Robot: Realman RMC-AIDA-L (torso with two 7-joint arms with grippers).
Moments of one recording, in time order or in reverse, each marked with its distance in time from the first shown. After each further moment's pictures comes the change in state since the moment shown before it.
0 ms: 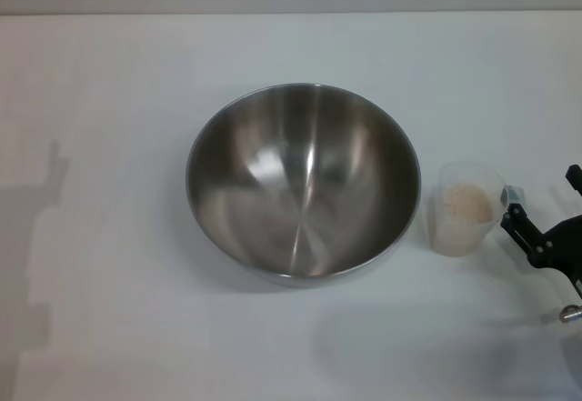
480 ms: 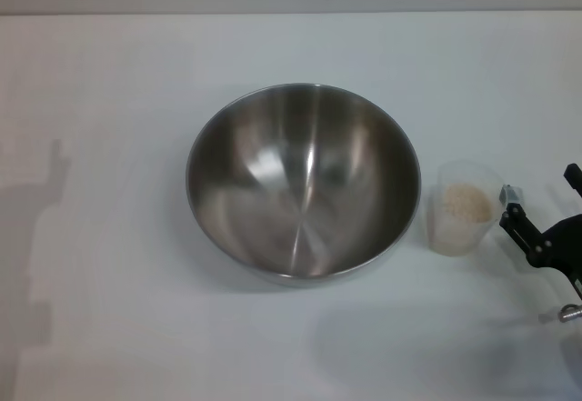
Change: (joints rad) left arm -0.009 -0.002 0.000 0.012 0.000 -0.004 0.000; right arm 0.001 0.000 0.000 0.000 -0.005 -0.003 0.000
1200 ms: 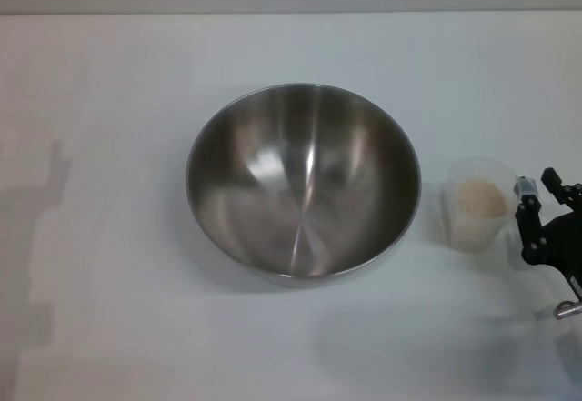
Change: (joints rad) left arm -0.002 -0.002 0.005 0.011 0.000 -0.001 0.000; right arm 0.010 0.003 -0.003 0.000 -0.002 -0.002 -0.008
